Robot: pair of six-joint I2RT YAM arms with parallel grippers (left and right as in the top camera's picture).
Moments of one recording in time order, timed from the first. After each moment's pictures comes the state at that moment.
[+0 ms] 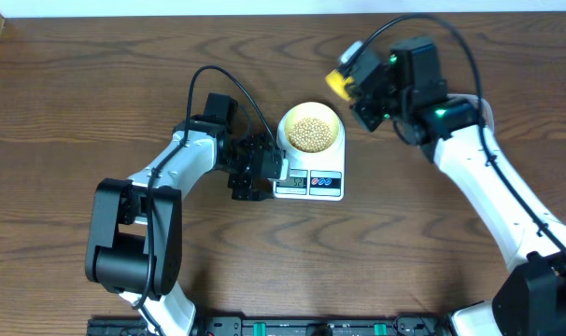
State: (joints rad) left arm -0.19 1.85 1.10 -0.66 0.62 1.54; right arm 0.33 1.63 1.33 -0.42 -0.28 -0.41
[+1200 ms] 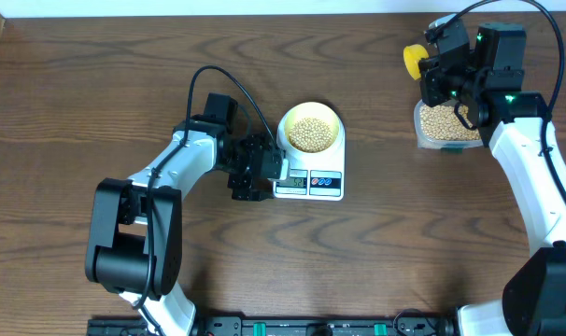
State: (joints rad) left arm -0.19 1.85 1.10 -0.66 0.62 1.54; right arm 0.03 1.63 1.34 -0.40 -0.29 -0.26
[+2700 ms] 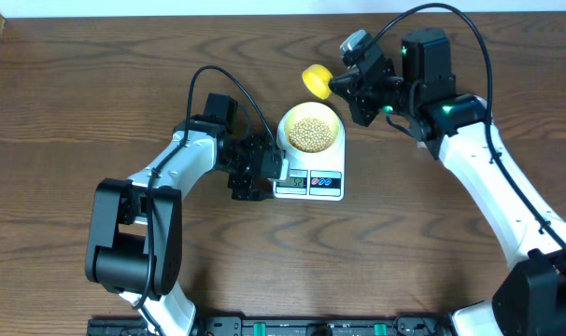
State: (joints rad) left arm -0.19 1.85 1.10 -0.66 0.62 1.54; right arm 0.30 1.64 1.34 -0.34 -0.58 -0.24
